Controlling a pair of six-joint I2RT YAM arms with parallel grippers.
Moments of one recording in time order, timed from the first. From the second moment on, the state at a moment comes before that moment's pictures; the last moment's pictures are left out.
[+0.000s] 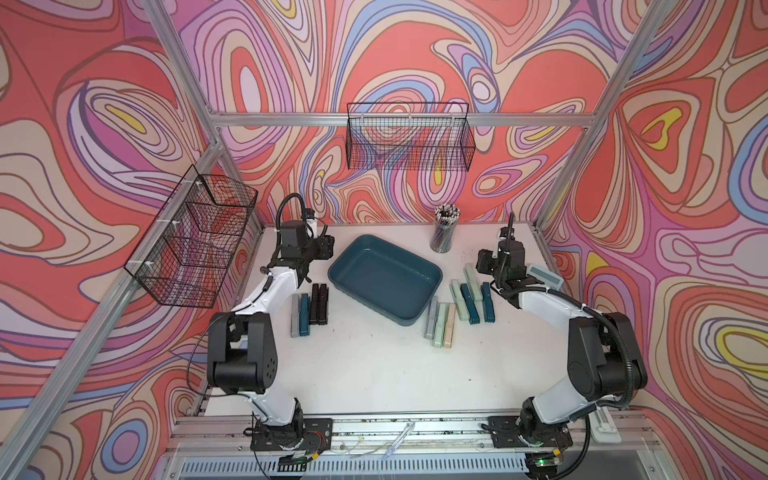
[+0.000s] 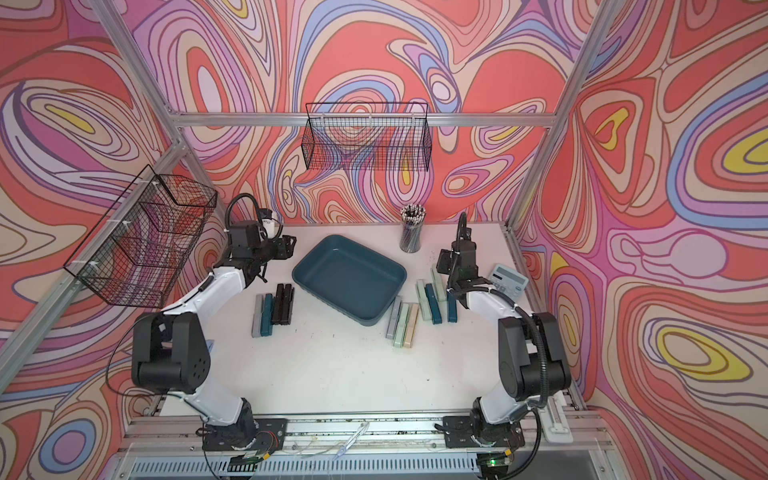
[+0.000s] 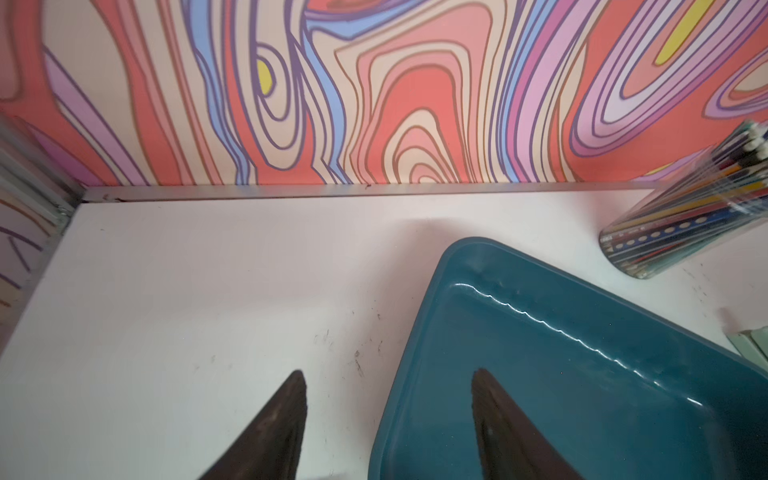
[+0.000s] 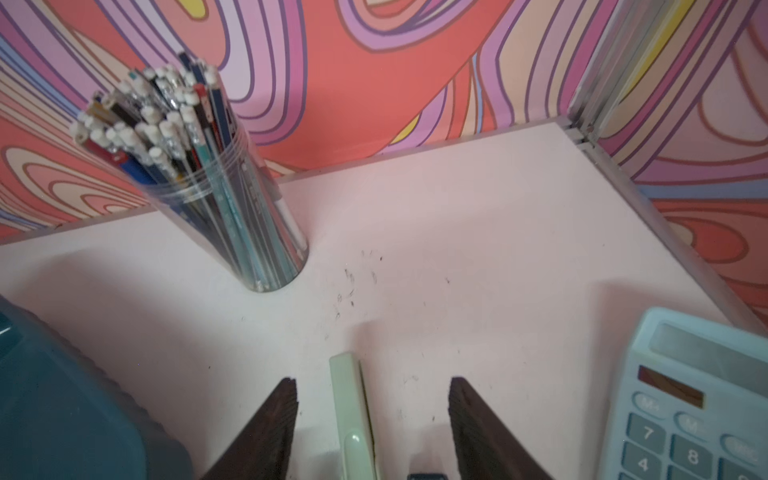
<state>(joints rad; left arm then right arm) -0.03 1.71 1.26 -0.09 0.20 -0.08 0.13 1.60 0.95 0.13 0.15 0.23</state>
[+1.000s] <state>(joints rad) -0.10 2.24 1.84 -0.58 0.18 0.09 0.17 1.66 0.95 -0.02 0.13 0.28</state>
